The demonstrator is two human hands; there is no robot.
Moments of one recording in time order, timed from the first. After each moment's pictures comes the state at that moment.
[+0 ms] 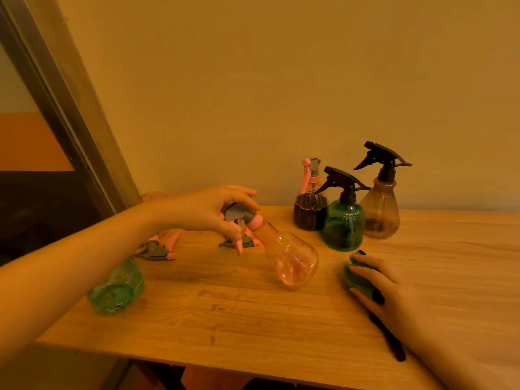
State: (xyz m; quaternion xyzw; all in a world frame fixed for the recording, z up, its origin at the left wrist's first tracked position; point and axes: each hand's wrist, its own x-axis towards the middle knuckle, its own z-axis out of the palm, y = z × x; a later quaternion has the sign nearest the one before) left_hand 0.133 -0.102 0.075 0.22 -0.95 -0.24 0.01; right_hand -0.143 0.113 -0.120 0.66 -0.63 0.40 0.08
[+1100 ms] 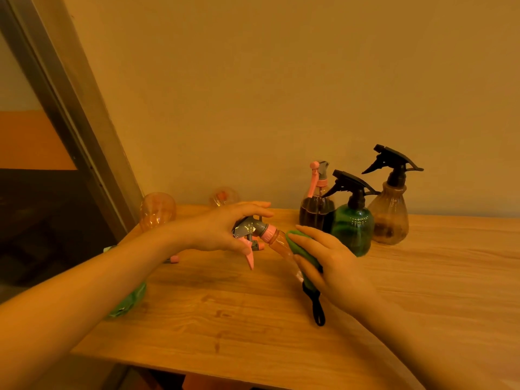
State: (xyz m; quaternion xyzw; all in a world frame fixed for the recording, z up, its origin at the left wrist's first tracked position) left_hand 0.131 -0.110 0.038 0.21 -0.93 -0.29 0.03; right_hand -0.067 0.040 -0.051 0.71 -0.61 0.36 0.06
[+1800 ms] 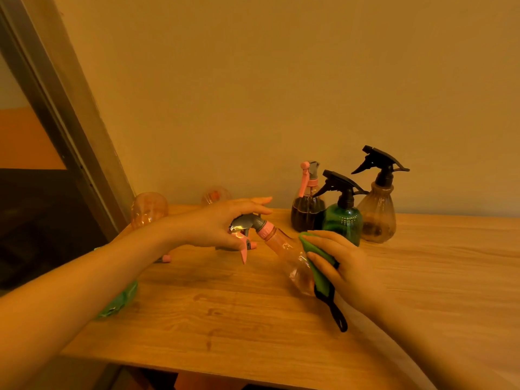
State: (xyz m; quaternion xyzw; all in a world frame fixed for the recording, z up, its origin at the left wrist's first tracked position) left_hand 0.124 -0.104 0.048 0.17 -0.95 -0.26 0.02; right_hand -0.093 0.061 -0.053 0.66 -0.62 0.42 -0.05
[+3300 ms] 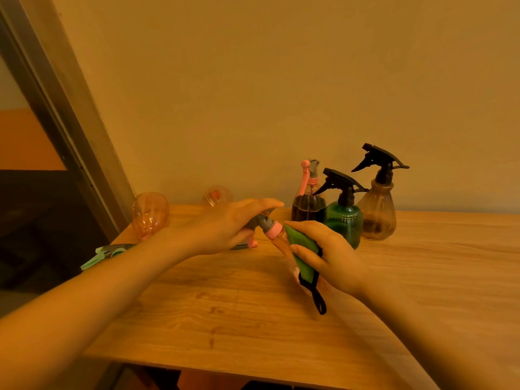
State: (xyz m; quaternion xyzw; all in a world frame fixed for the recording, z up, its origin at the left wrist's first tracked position) left_hand 0.118 -0.101 0.028 0.13 -0.98 -0.07 0.13; right_hand -0.083 0.039 -0.036 0.70 -0.60 0.38 -0.09
